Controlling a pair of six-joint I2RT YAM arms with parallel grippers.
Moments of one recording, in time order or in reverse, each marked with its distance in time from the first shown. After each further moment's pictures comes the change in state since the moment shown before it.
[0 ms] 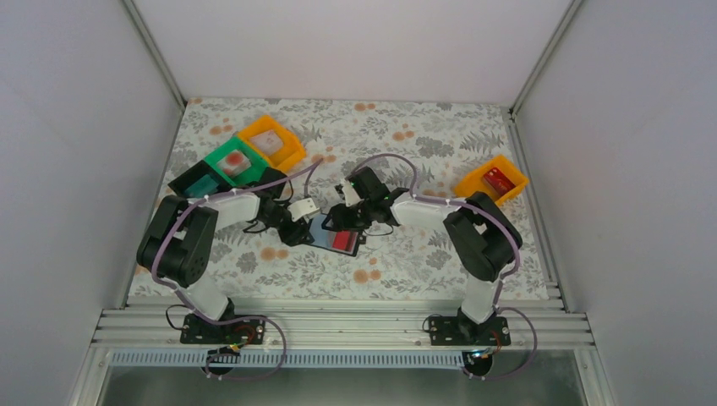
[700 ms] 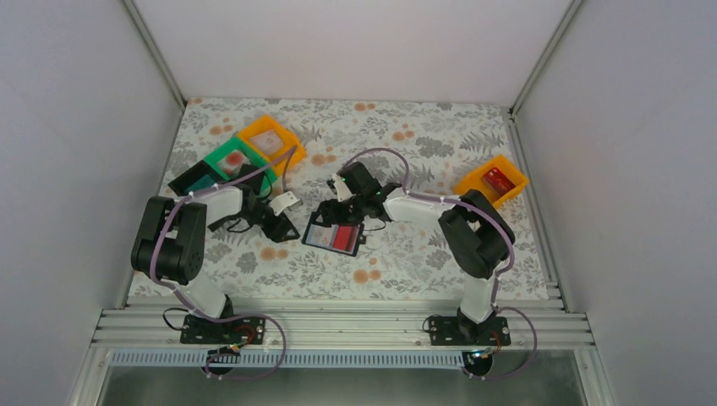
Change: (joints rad) left arm 0.177 -0.010 0.006 -0.093 0.056 0.007; right arm 0.027 0.049 0.091 -0.010 0.016 0.003
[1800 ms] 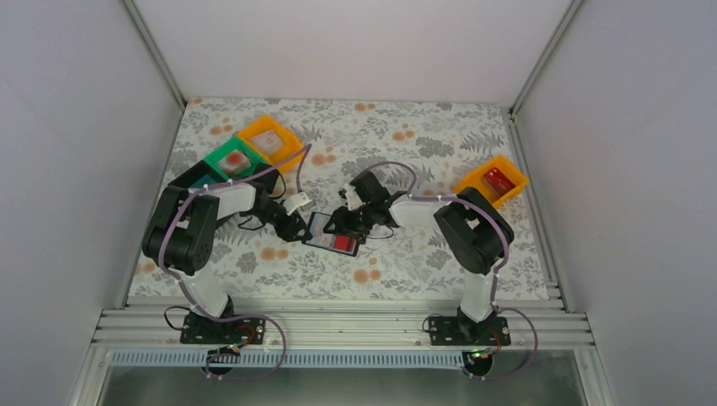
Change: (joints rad) left arm -0.090 0.086 0.060 0.007 0.087 -0.010; right arm -0.051 0.018 -0.127 0.081 -0.095 0.108
